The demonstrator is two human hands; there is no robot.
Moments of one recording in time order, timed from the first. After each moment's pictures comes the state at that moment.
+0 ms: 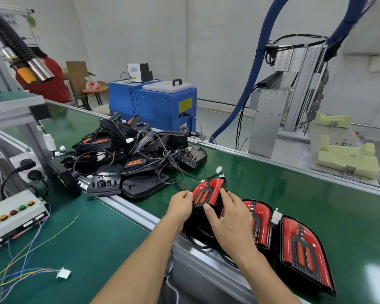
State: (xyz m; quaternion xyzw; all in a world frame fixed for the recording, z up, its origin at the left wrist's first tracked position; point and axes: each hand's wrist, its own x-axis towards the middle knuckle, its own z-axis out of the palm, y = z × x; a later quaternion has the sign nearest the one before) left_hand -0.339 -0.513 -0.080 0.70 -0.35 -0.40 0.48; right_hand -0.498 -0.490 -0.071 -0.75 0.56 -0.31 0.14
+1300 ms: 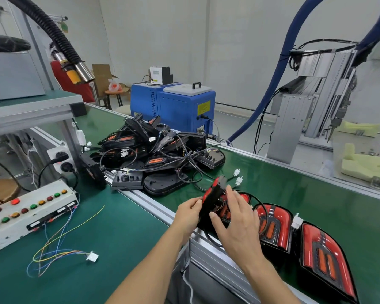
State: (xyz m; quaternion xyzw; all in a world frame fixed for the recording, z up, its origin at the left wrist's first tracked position) left_hand -0.317 -0.473 -0.100 0.63 -0.31 -0.45 0.55; right_hand -0.477 -0.465 -0.075 -0.79 0.49 -0.34 0.12
